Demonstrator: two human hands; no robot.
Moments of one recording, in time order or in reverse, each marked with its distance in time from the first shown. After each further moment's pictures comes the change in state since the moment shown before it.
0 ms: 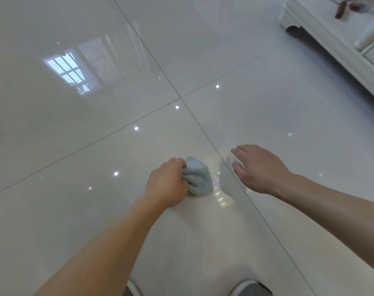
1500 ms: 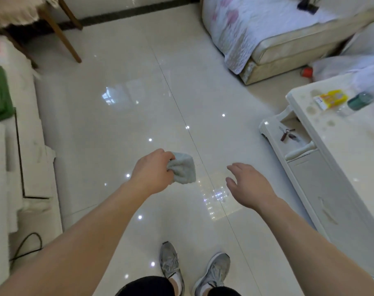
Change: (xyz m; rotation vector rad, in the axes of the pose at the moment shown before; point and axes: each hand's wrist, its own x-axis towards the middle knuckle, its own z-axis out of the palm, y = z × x) left_hand -0.212 0.105 -0.611 -0.026 0.066 -0.104; right_hand -0.159 -0.234 -0.541 0.066 -0.018 0.022
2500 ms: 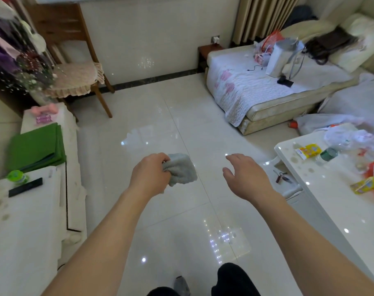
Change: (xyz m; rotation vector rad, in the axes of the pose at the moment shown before) left_hand -0.108 0.040 -0.254 -0.149 0.211 -0.155; right_hand -0.067 -0.142 -0.233 0.039 0.304 -0.050
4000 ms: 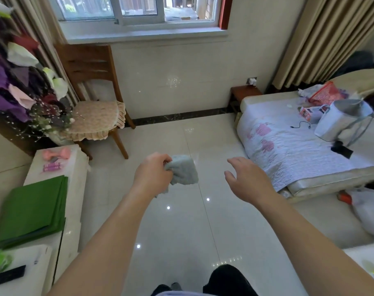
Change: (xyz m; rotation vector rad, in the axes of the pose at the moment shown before) left_hand 0.461 -0.017 -0.178 -0.194 0.195 -0.020; right_hand 0.516 -0.095 -0.060 -0.010 0.024 -0.218
